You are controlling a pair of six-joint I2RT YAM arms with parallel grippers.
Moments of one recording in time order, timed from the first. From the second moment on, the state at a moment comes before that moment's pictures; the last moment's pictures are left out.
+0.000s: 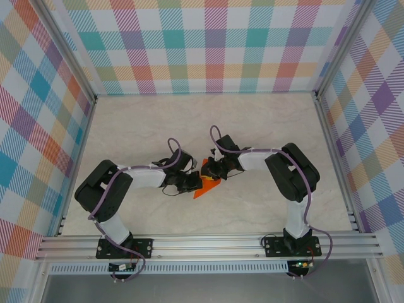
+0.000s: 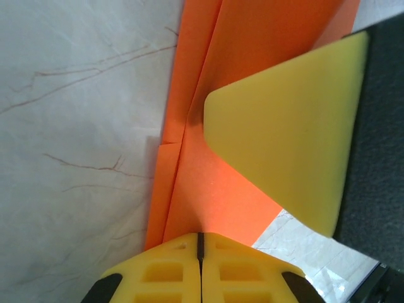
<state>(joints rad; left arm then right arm) -0.65 1.70 0.78 -0.13 0.43 -0.80 0.63 1.94 1.05 -0.15 -0.60 0.89</state>
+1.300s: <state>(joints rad) -0.65 1.69 0.73 -0.06 0.42 -0.81 0.61 1.91 1.00 -0.13 -0.57 0.87</state>
